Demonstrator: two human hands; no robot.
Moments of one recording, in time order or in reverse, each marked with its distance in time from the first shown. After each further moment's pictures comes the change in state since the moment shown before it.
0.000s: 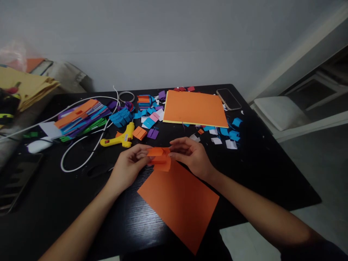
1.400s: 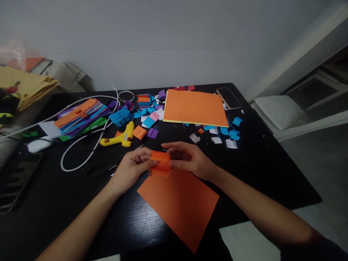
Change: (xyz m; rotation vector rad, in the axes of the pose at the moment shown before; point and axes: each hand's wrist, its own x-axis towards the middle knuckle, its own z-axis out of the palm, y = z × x) left_hand -0.004 0.005 0.008 -0.186 -0.174 -0.121; right_hand -0.005 -0.006 -0.007 0.198 -0.318 0.115
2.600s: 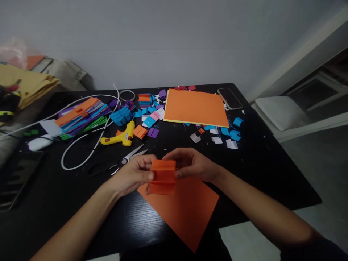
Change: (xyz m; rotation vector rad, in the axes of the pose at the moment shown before) left_hand -0.005 -0.008 -0.006 -0.393 -0.382 -0.177; right_hand -0.003 -0.001 -0.003 0.263 -0.254 0.127
